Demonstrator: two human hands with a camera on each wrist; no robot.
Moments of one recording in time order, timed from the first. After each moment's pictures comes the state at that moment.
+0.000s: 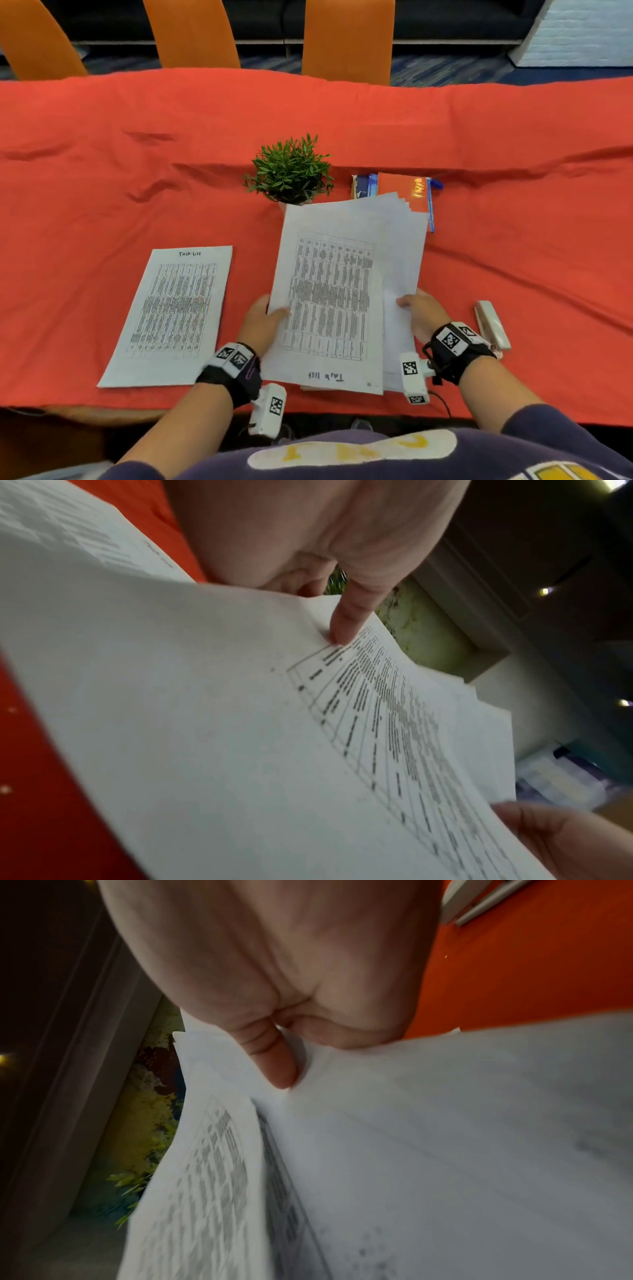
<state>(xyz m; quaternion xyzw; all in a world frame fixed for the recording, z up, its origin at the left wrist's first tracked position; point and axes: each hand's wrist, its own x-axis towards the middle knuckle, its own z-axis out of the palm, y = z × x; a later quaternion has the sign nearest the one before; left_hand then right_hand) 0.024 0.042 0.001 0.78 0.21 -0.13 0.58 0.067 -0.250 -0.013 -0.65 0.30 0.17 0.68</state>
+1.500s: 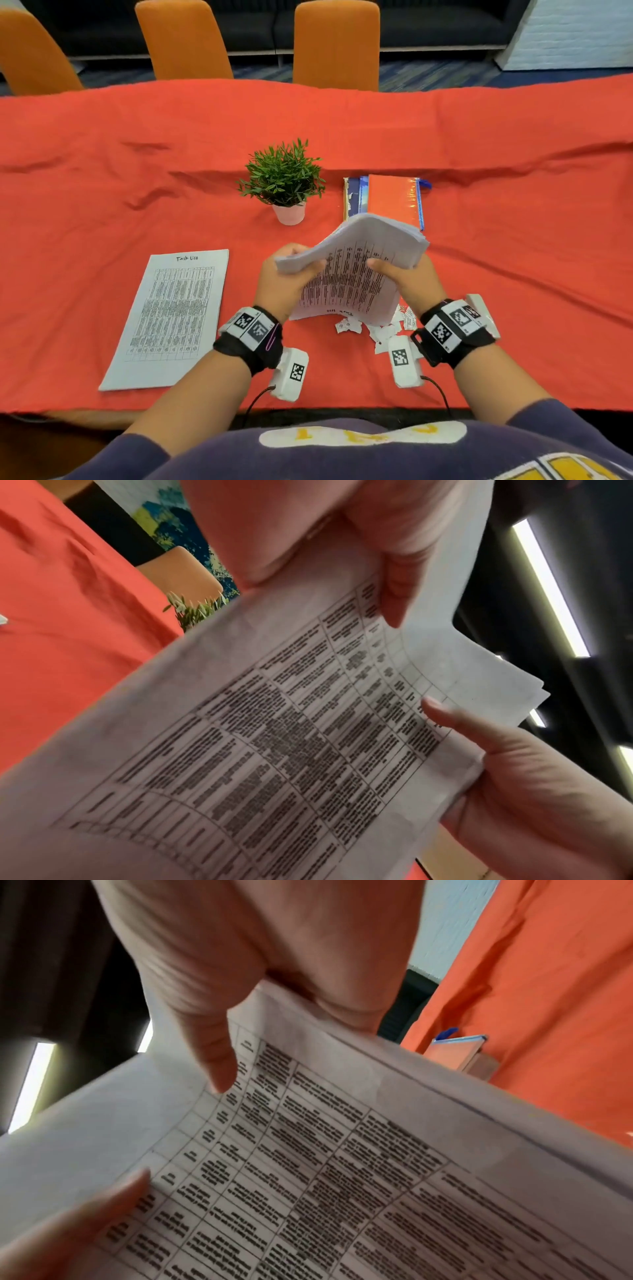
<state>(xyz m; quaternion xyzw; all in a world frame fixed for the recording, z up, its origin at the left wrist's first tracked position) 0.044 -0.013 0.088 0.71 0.03 0.04 0.71 0.055 -0.229 0.078 -0.69 0.04 0.03 0.73</state>
